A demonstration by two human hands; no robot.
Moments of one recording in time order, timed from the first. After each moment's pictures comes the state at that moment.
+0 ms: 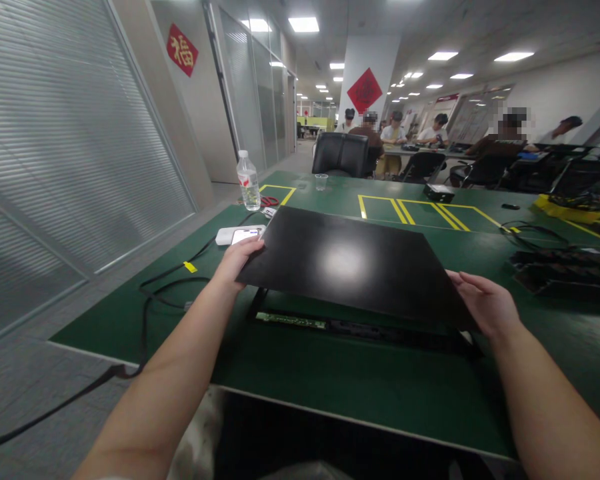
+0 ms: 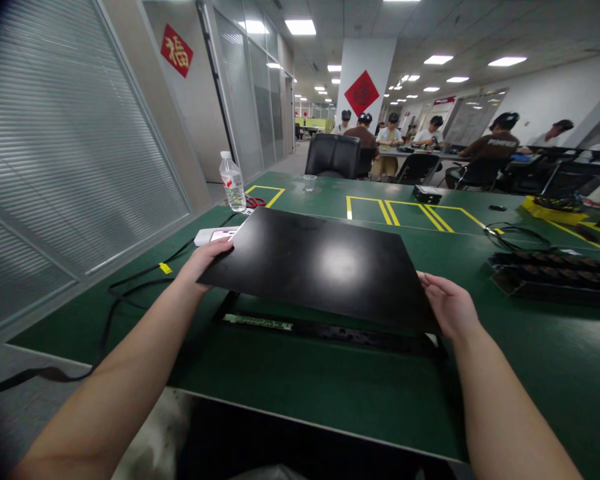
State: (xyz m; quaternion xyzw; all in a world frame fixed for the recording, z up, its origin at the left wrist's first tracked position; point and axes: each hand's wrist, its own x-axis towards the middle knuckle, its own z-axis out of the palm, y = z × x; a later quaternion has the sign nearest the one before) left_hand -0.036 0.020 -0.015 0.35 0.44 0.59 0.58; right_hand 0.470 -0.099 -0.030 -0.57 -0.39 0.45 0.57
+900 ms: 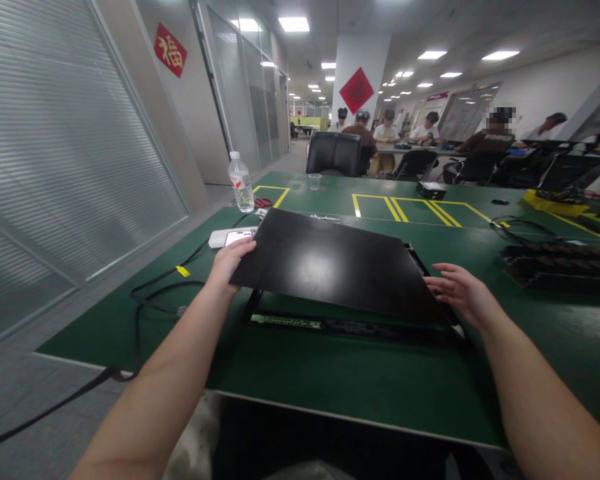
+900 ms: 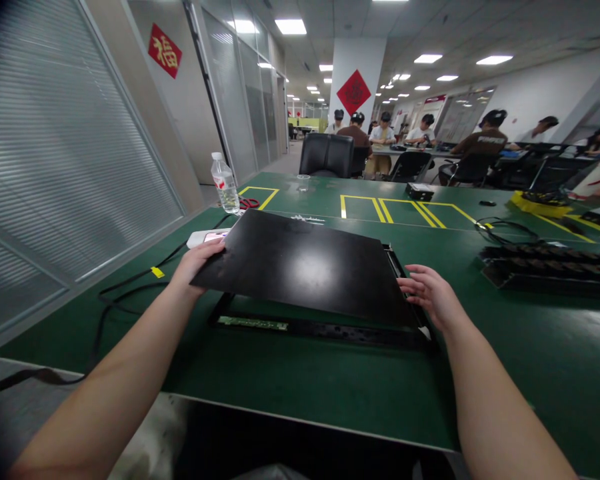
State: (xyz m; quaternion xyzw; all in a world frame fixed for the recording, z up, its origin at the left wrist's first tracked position) left_hand -0.021 0.006 0.003 0.31 0.50 0.62 0.52; right_hand 0.470 -0.094 -0.031 -0.65 -0.34 0.41 0.55
